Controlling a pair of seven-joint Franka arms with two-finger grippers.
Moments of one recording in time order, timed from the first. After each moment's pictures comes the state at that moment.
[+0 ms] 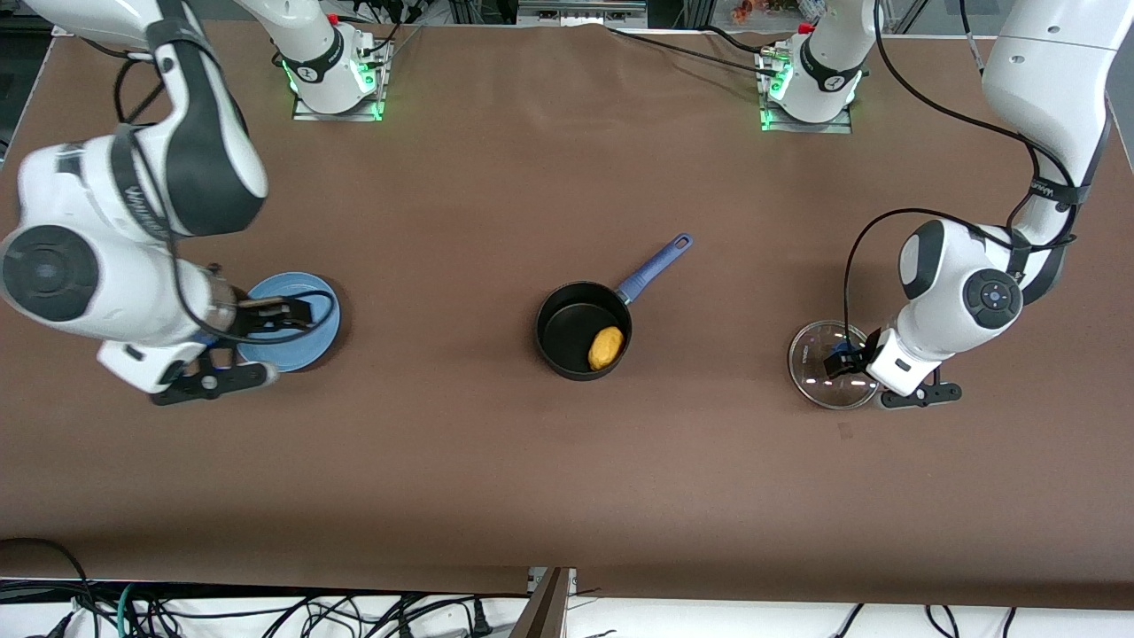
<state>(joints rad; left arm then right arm) 0.26 0.51 -0.30 -1.90 0.19 2.42 -0.28 0.07 0.53 0.17 -1.16 -0.14 1.51 -0.02</state>
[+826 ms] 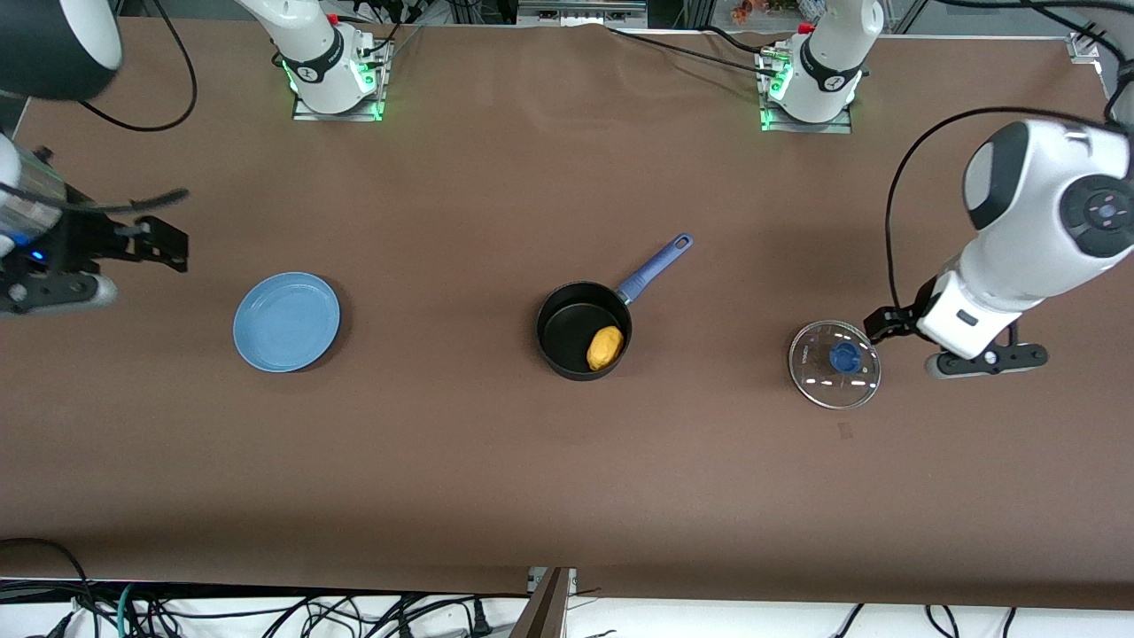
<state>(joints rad) 0.26 0.27 -0.38 -1.67 0.15 1.90 -0.29 0.02 0.26 0.11 -1.25 -0.14 1.45 -0.05</state>
